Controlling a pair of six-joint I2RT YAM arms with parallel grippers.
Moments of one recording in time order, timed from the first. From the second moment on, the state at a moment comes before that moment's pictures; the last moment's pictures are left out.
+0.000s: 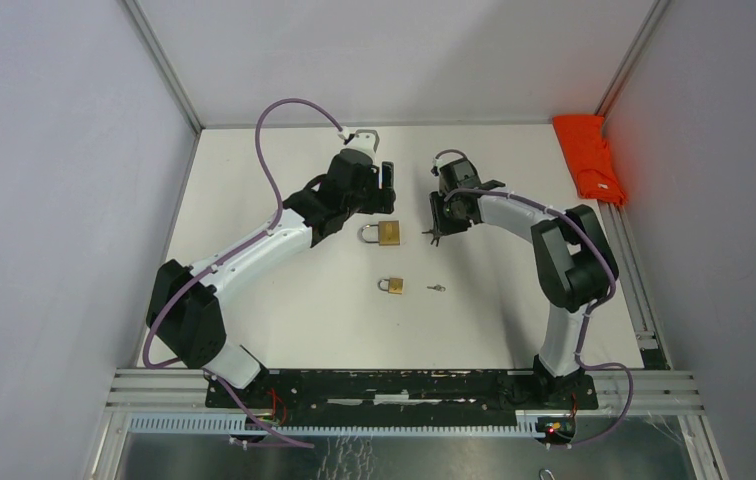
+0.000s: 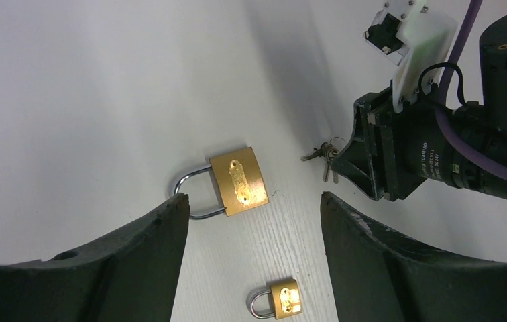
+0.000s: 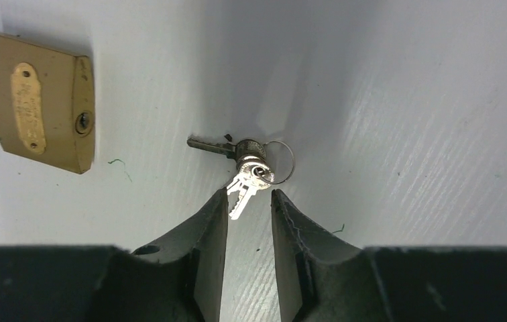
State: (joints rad) left arm -0.68 1.54 1.28 -0.29 -0.23 -0.37; right arm 0.43 1.90 1.27 -0.41 -0.05 0.22
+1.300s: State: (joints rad) left arm -0.68 1.53 1.26 -0.28 -0.21 -0.37; right arm 0.33 1.93 1.19 -0.22 -0.24 0.37
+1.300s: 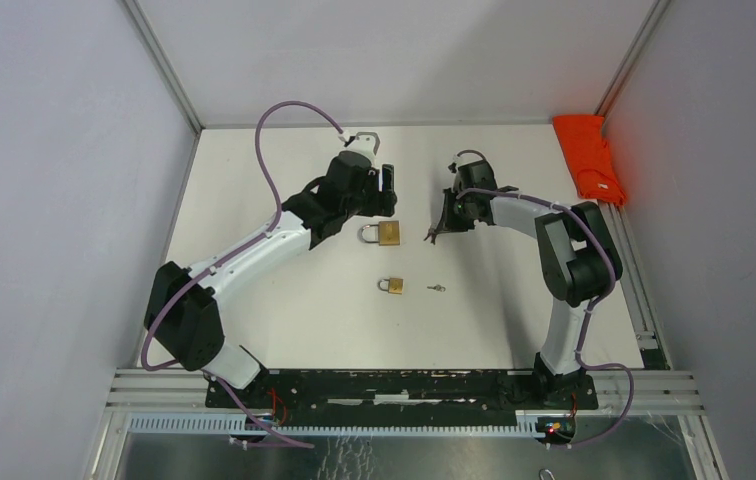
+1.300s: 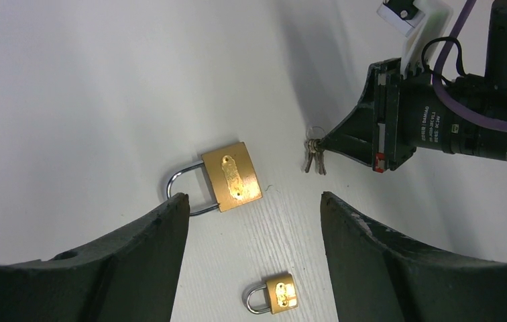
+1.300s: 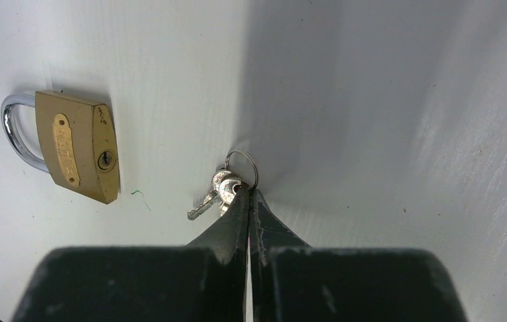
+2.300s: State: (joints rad) left arm -0.68 1.53 1.06 0.04 0.08 -0.37; right arm 0.33 1.79 1.08 -0.21 -0.24 0.24
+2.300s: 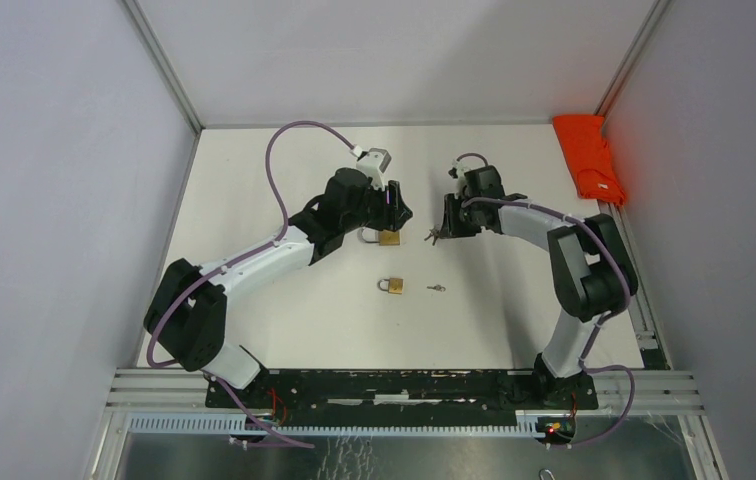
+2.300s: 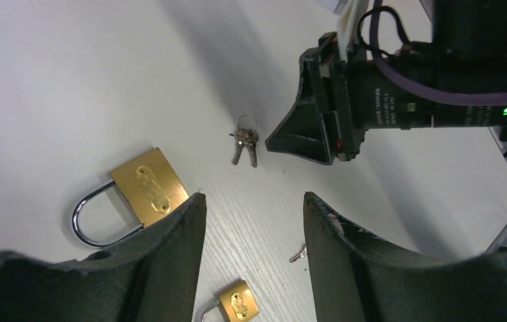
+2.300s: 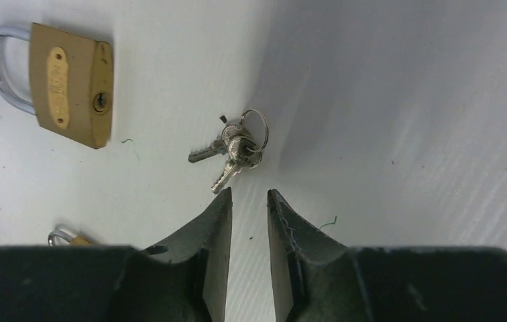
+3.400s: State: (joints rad) left arm -0.68 1.51 1.07 0.01 0.05 -0.37; right arm 0.32 1.95 1.21 -0.20 -0.30 0.28
